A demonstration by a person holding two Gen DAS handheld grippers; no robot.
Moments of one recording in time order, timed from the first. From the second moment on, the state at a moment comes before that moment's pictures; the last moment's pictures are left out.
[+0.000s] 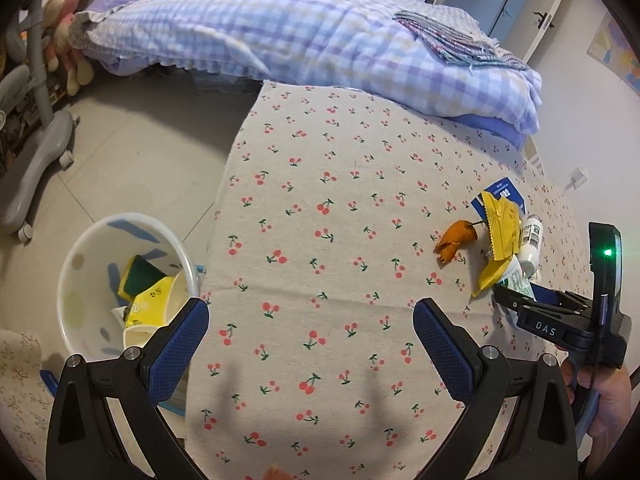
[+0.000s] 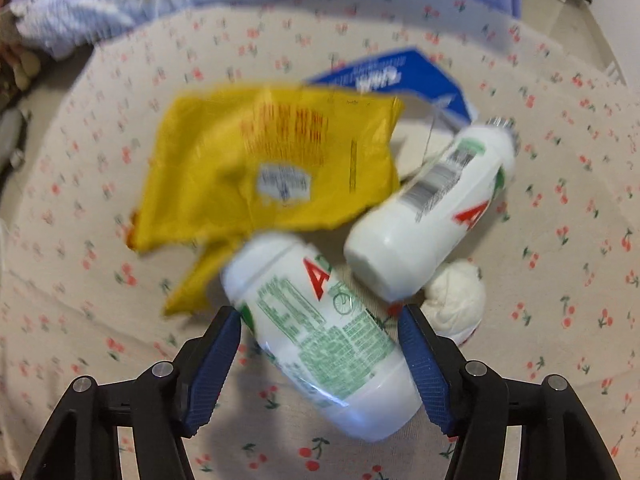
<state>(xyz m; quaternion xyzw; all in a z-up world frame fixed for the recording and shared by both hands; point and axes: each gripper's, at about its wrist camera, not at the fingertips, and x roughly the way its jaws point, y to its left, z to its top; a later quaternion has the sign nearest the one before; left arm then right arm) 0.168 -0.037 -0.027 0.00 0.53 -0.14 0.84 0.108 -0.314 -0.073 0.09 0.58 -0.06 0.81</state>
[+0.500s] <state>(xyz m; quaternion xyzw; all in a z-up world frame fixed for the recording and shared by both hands) 0.158 -0.109 -0.034 0.02 0.54 -0.17 0.82 0.053 -0.343 -0.028 0.15 0.54 -0.03 0.83</state>
